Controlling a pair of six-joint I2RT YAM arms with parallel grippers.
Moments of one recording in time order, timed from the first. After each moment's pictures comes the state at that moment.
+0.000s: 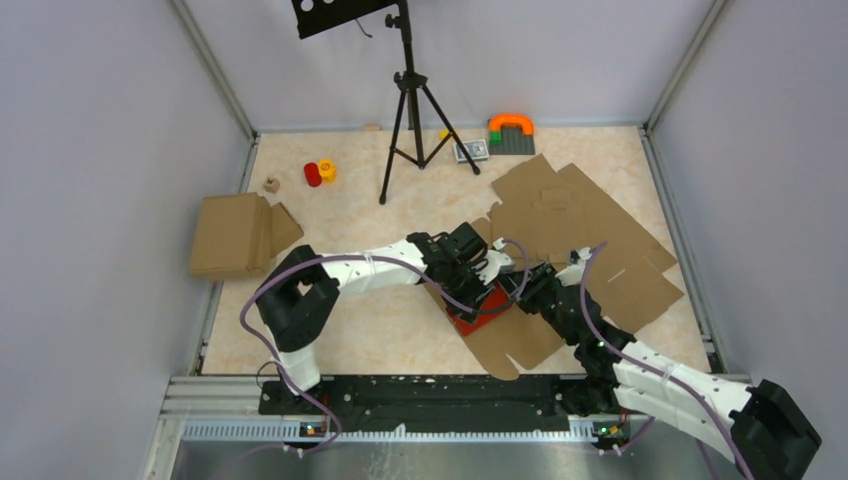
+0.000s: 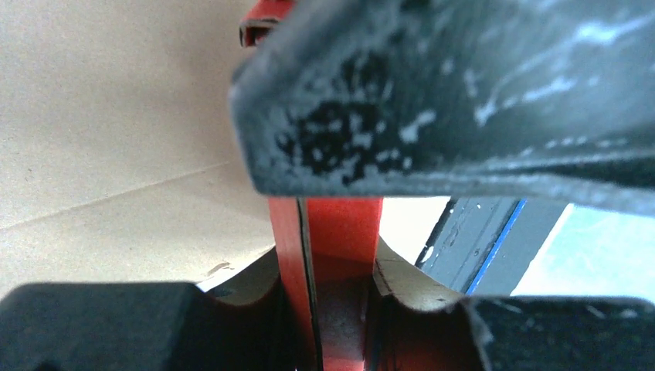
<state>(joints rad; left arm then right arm) -0.96 1.80 1.23 -0.56 0.43 -0.01 0.77 0.71 0.11 0.36 0.27 1.18</state>
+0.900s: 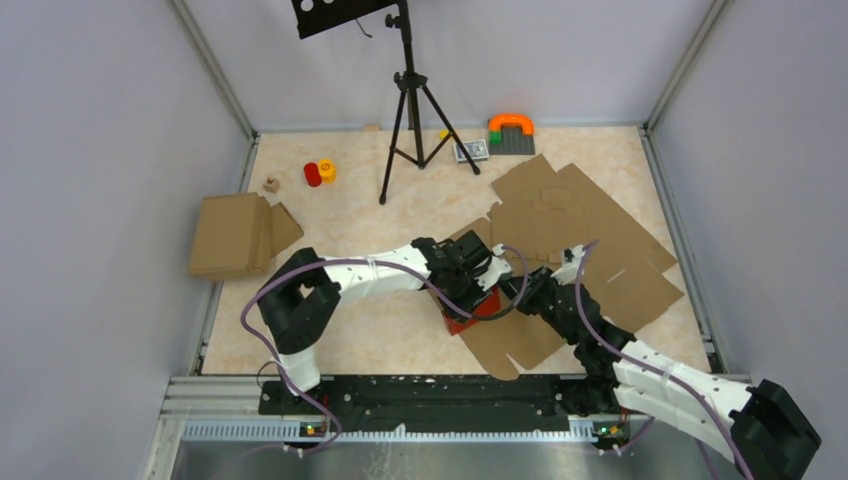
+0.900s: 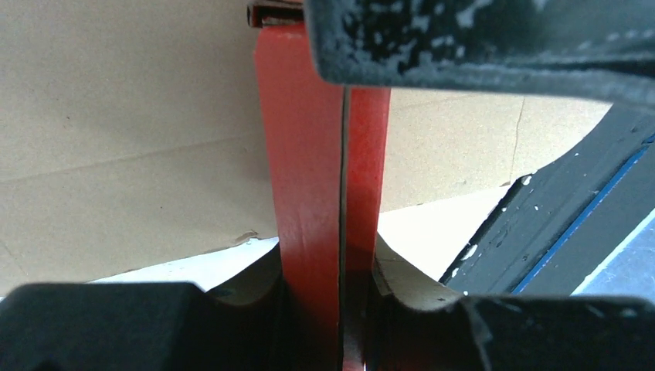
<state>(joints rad) -0.99 1.80 1.23 -0.61 0.26 -0.01 0.77 0.72 0.13 0.32 0.22 1.08</state>
